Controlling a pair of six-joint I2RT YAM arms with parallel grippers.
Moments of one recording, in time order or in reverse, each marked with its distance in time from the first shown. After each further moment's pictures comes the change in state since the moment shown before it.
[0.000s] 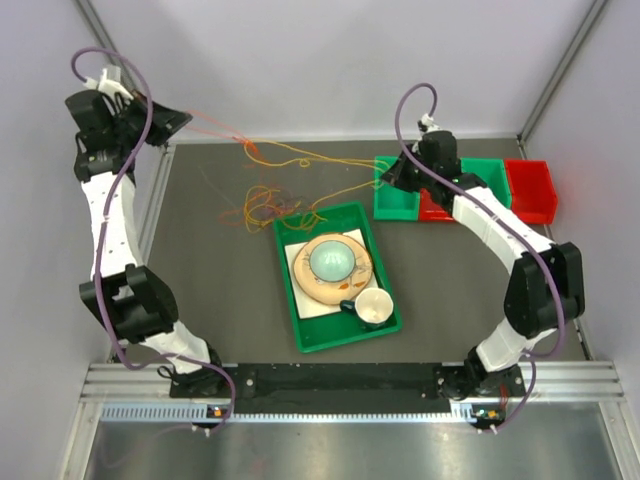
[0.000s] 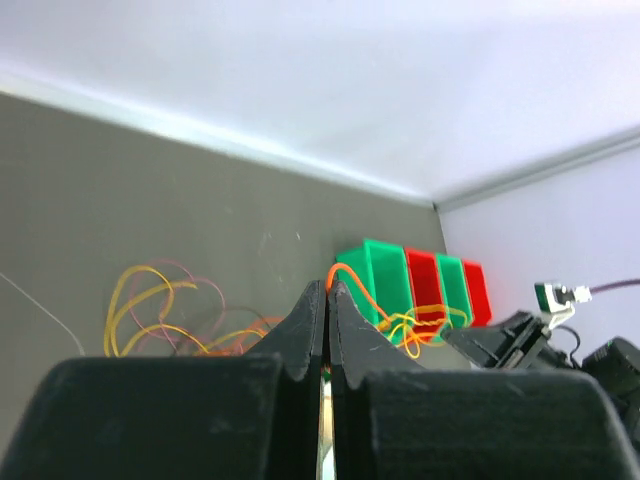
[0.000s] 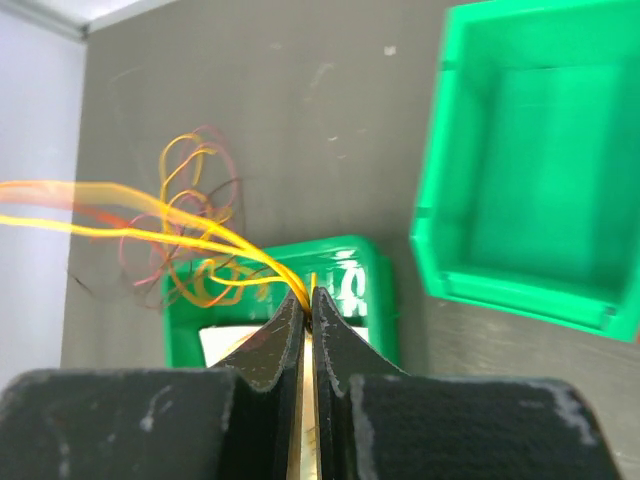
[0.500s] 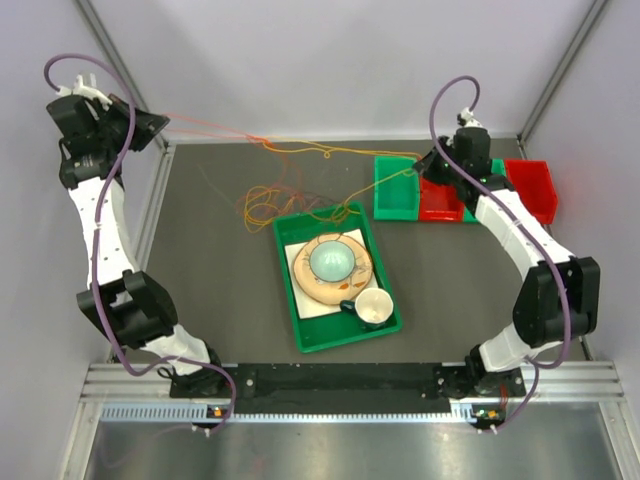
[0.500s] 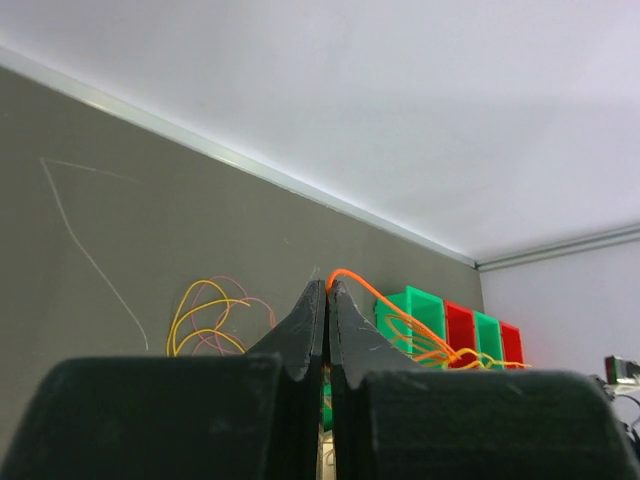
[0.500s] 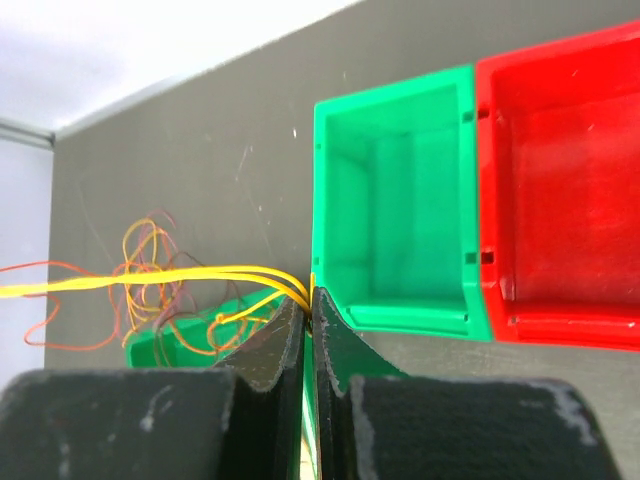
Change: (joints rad) left arm 0.082 -0.039 0.017 -0.045 -0.127 0.009; right arm -0.156 -0.068 -0.052 0.012 0.055 0.002
